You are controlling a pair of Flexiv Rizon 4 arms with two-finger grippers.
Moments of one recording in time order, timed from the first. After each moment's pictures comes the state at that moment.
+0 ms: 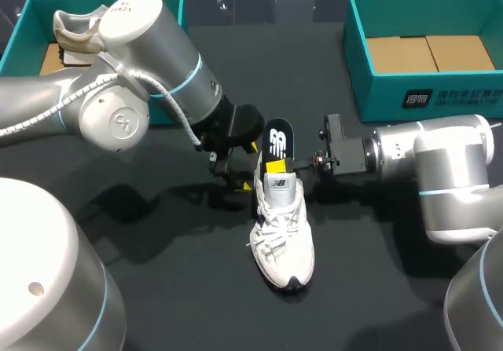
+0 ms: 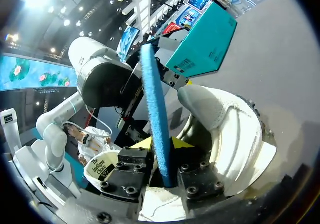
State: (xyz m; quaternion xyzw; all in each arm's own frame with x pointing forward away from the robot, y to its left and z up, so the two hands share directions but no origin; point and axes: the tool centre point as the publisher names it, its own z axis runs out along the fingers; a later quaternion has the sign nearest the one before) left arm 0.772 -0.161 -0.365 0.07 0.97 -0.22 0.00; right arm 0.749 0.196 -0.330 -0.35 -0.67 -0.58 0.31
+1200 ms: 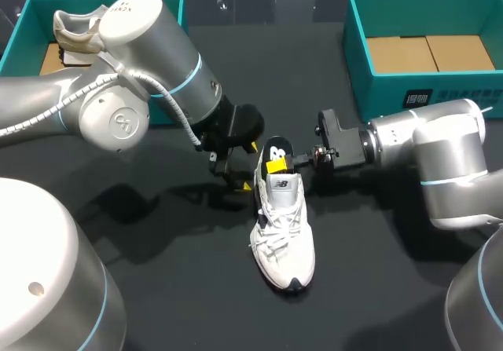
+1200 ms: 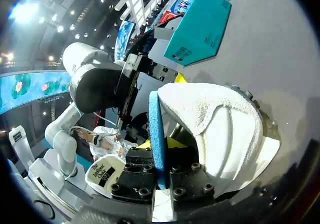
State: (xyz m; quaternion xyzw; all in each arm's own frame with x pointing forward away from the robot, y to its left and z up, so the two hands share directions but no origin) left arm 0.772 -0.161 -0.365 0.07 0.97 -0.22 0.00; right arm 0.748 0.195 -0.337 -0.36 -0.66 -0.53 0.39
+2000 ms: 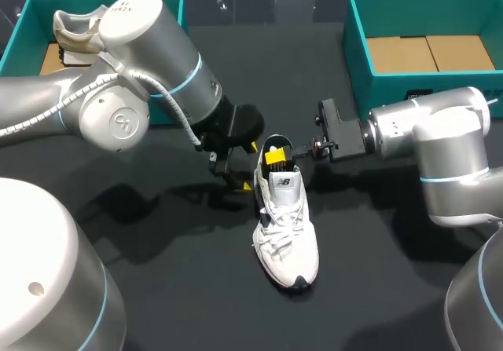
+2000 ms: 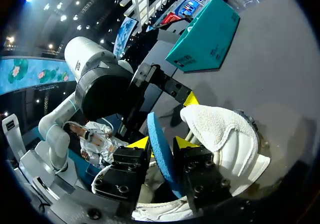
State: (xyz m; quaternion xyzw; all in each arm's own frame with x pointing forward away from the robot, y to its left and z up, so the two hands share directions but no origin) left arm 0.772 -0.161 -0.365 0.07 0.97 -0.22 0.00; right arm 0.763 0.195 -0.318 -0.34 -0.69 -0.54 0.34
